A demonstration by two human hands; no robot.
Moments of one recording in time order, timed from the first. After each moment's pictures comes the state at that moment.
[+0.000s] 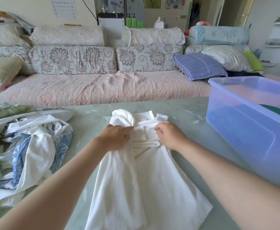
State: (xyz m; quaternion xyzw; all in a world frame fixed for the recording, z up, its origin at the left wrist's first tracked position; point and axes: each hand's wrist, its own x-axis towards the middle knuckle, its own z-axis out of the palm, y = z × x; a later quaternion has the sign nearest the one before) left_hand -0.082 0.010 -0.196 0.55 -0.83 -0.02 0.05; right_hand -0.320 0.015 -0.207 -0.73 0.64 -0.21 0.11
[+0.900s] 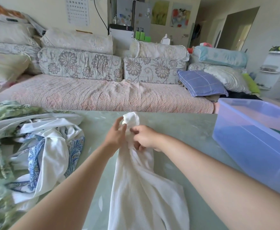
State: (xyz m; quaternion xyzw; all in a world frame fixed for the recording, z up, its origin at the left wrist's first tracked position) left_hand -0.049 -0.008 -0.193 0.57 -0.55 -0.38 0.47; right_hand -0.185 0.006 -0.157 -0.68 0.58 -0.21 0.40
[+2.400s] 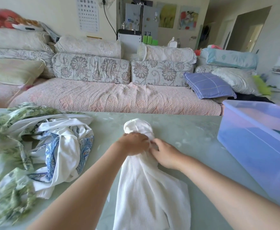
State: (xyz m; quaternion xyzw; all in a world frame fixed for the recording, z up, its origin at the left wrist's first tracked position) left_hand -0.073 0.016 -0.176 0.56 -0.82 -0.07 0.00; right_hand -0.236 0.063 -0.176 -0.74 0.61 -0.15 0.23
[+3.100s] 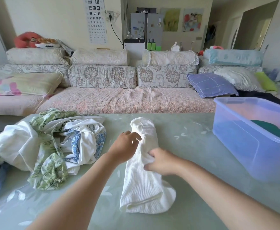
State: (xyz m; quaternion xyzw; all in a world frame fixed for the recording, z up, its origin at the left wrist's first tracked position) left_hand -0.043 0.146 -0.153 0.59 -0.76 -0.09 0.26; right_hand -0.224 0.188 -0.137 -0.77 0.56 -0.09 0.29
